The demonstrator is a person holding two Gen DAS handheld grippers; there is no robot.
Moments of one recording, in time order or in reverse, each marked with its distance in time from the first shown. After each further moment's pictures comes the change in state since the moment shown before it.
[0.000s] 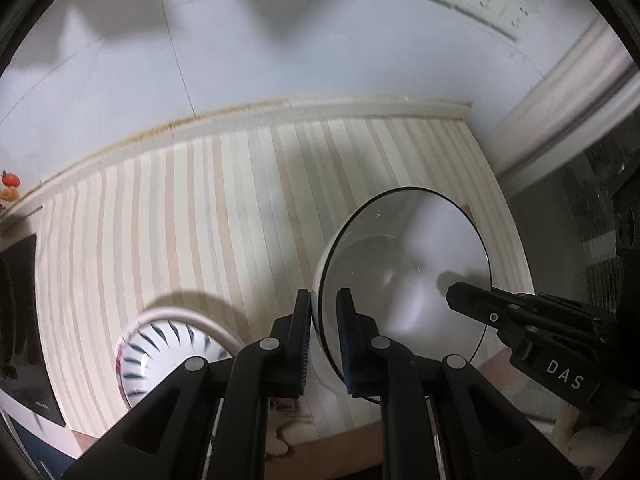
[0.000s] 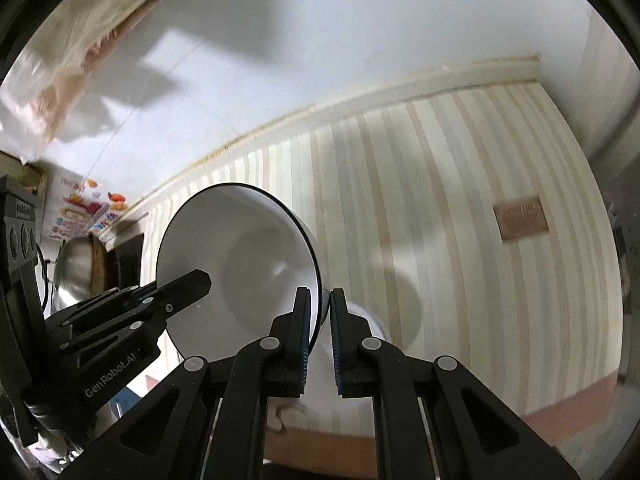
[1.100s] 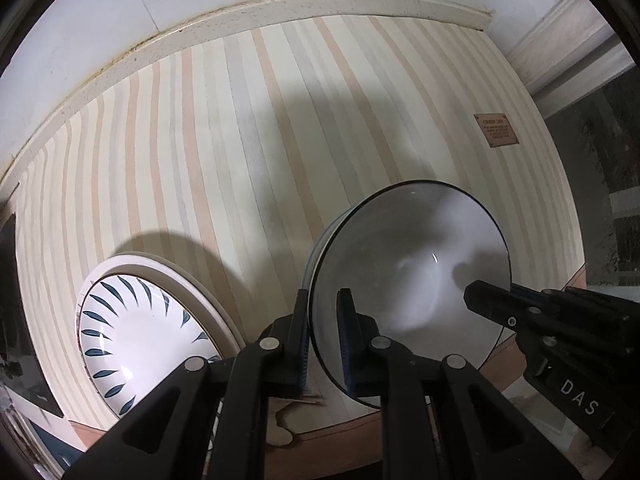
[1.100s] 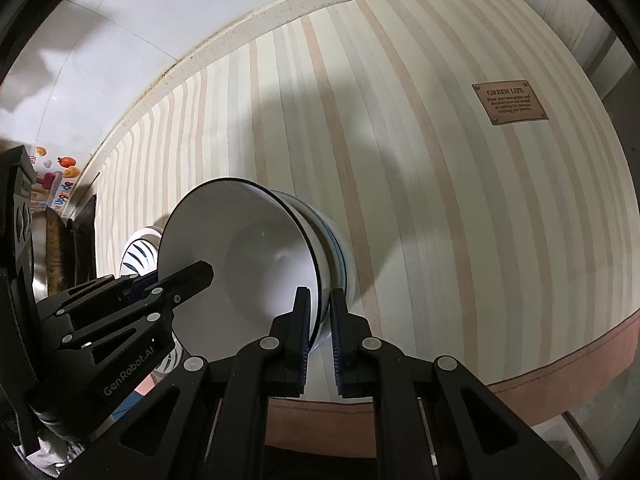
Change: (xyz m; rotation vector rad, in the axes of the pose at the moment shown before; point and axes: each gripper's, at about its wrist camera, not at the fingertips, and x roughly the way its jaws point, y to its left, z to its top) left arm 0.082 -0.007 -0.047 0.065 0.201 0.061; right arm 0.080 -0.044 -0.046 0.069 0.164 -0.085
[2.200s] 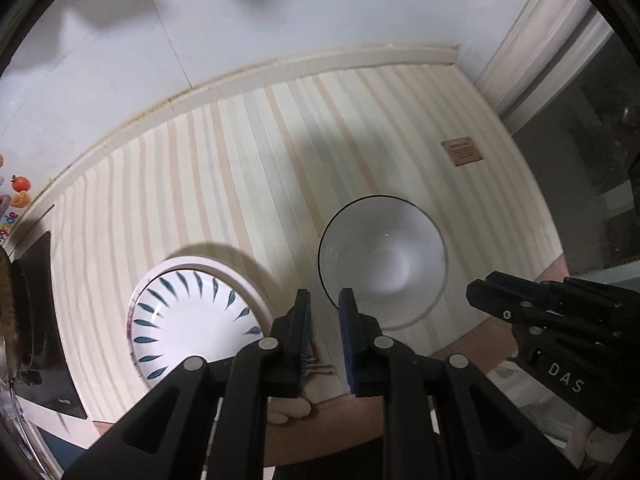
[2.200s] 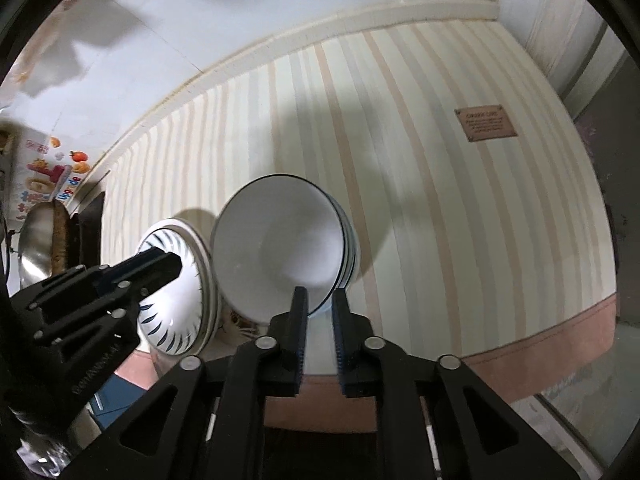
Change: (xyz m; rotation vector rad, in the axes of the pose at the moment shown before) left arm -0.092 0.004 -0.037 0.052 -0.145 0.013; right arm -0.064 0.023 -0.041 -0.053 -0.110 -0.050
